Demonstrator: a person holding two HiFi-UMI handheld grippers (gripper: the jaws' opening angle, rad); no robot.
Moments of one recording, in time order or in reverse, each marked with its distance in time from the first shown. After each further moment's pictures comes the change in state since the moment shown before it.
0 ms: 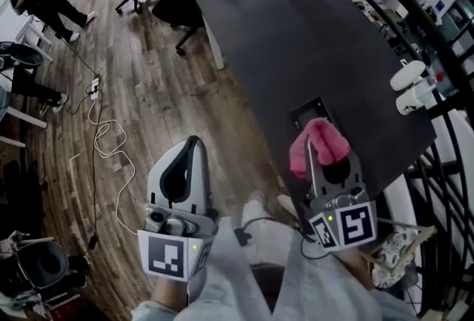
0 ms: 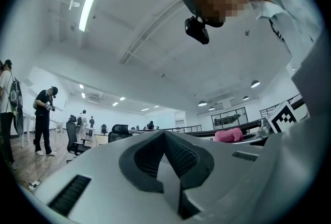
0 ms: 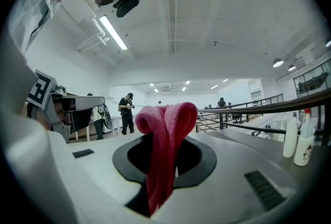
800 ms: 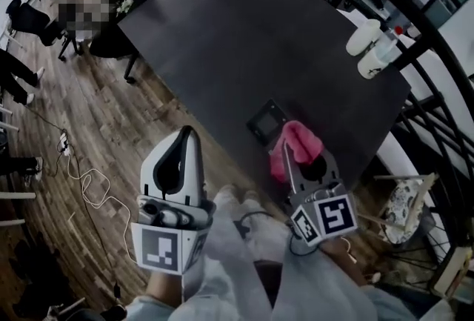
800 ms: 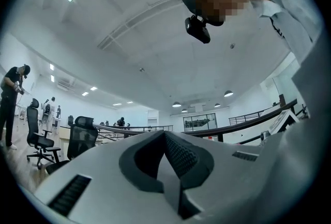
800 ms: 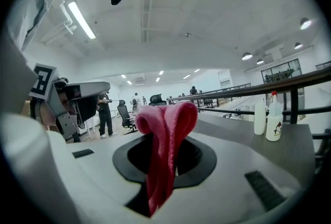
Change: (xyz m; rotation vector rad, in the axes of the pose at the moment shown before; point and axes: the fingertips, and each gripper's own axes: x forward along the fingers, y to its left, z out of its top) left arm 0.130 -0.052 -0.032 -0.056 0.046 -0.339; right arm 0.008 -0.078 -0.052 0.144 0.126 -0.298
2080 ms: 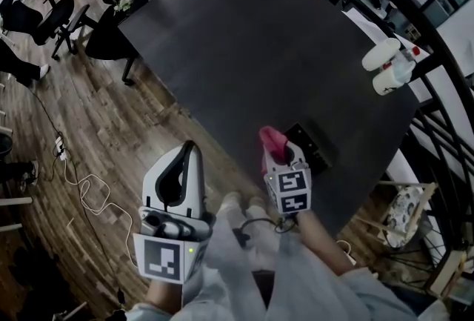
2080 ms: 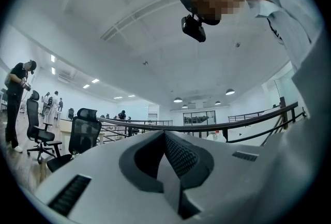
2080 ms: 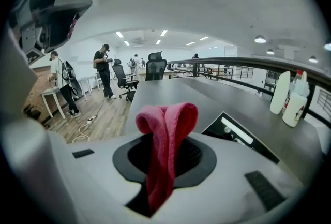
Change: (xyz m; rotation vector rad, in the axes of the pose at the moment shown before) left arm 0.020 0.080 -0.032 -0.038 0.068 -0.021; right arm 0.138 0.007 -0.151 -0.120 0.419 -0.066
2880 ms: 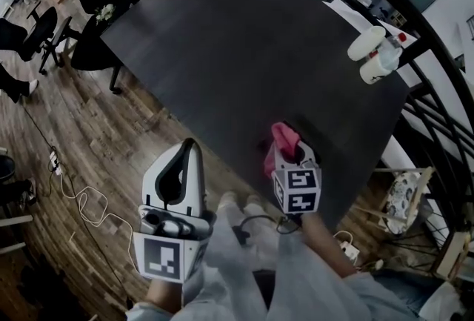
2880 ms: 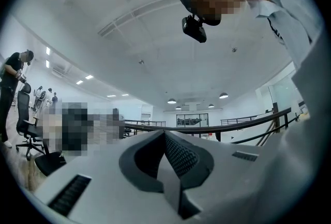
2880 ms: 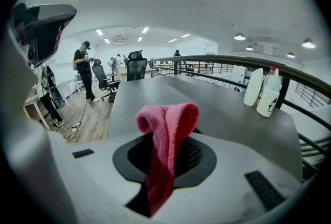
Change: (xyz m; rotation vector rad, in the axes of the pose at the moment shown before) left arm 0.019 -0.015 -0.003 -0.029 -0.010 -0.083; right arm -0.035 -0.047 0.000 0.120 0.037 -0.178
